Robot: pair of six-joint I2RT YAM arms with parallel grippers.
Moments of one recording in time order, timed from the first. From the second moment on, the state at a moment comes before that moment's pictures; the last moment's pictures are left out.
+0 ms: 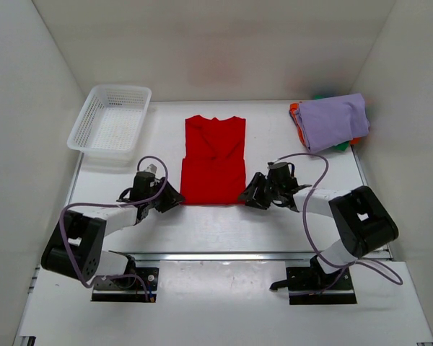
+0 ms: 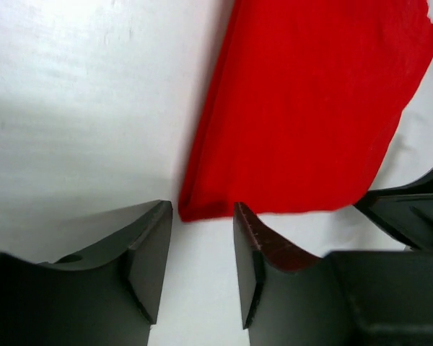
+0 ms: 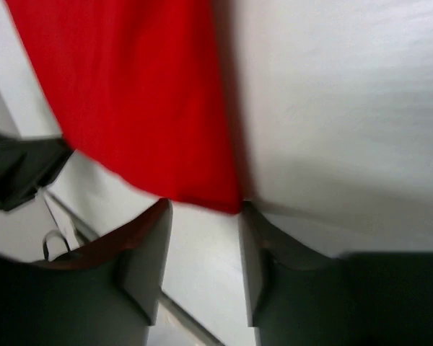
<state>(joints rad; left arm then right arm) -0.29 1.34 0.40 0.17 0.24 -0.83 0.43 1.53 0.58 0.14 -0.39 0.91</state>
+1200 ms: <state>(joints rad) -0.38 0.71 0.23 -0.28 0.38 -0.86 0.44 1.09 0.38 -0.16 -0.51 0.89</state>
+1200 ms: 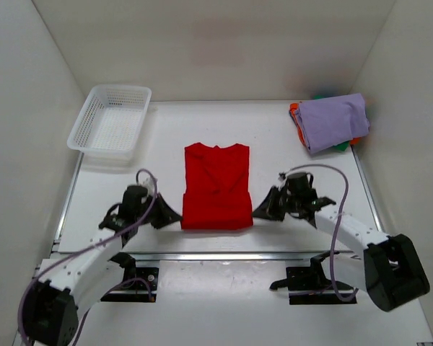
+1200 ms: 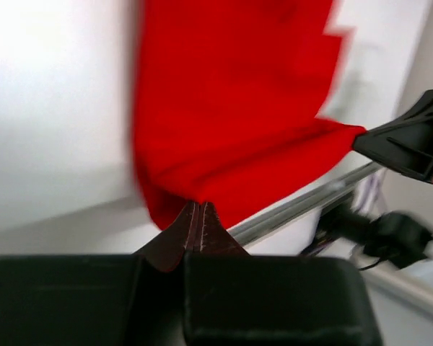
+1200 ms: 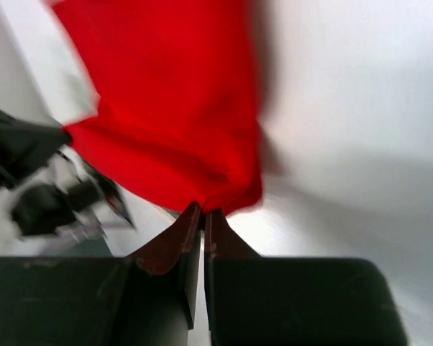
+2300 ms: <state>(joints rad) -0.08 1.36 0.74 0.25 0.46 -0.88 0.26 2.14 1.45 -0.27 -0.65 0.51</state>
